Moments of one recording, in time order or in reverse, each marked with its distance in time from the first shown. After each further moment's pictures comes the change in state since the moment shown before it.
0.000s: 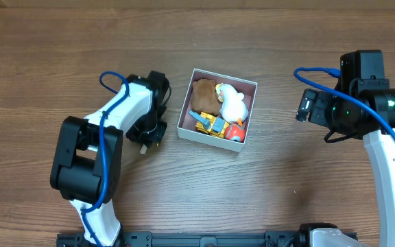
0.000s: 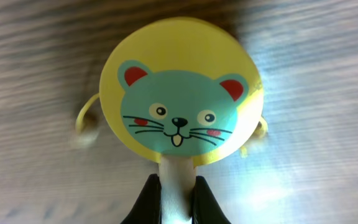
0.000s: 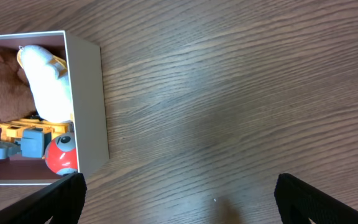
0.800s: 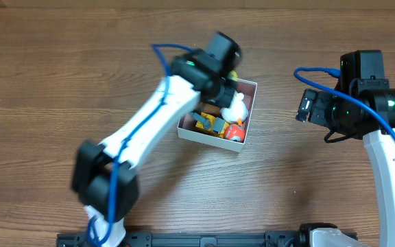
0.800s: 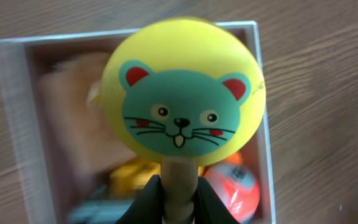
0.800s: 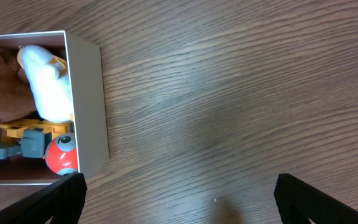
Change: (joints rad) left arm -0.342 -0.010 0.447 0.198 0.168 -0.267; right arm 0.000 0.000 0.000 -0.001 0.000 0.000
